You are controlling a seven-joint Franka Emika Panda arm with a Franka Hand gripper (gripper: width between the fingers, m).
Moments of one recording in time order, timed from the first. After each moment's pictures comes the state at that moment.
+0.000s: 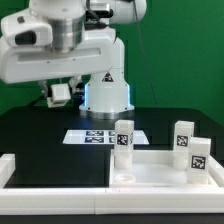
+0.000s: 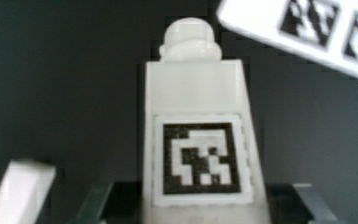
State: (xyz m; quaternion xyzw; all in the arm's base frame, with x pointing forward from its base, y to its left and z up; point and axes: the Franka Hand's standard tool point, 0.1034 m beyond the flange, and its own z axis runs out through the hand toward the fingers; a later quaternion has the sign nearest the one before) arm 0.485 -0.109 0.142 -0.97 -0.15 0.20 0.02
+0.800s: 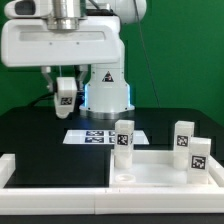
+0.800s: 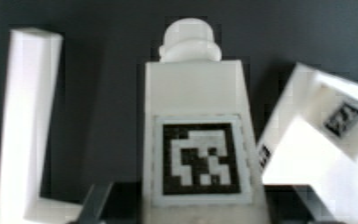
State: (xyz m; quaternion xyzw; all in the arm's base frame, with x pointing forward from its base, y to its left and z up) arm 0.522 -0.092 0.151 -0.99 -0.12 -0.03 0.01
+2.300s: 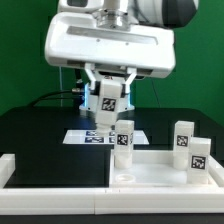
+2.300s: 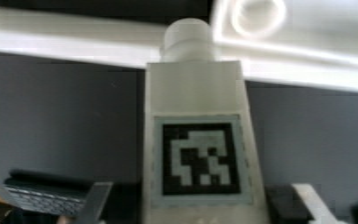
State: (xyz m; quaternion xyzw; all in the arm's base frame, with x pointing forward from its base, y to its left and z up) arm 0.615 -0.009 0.165 -0.96 0.00 -0.29 -0.01
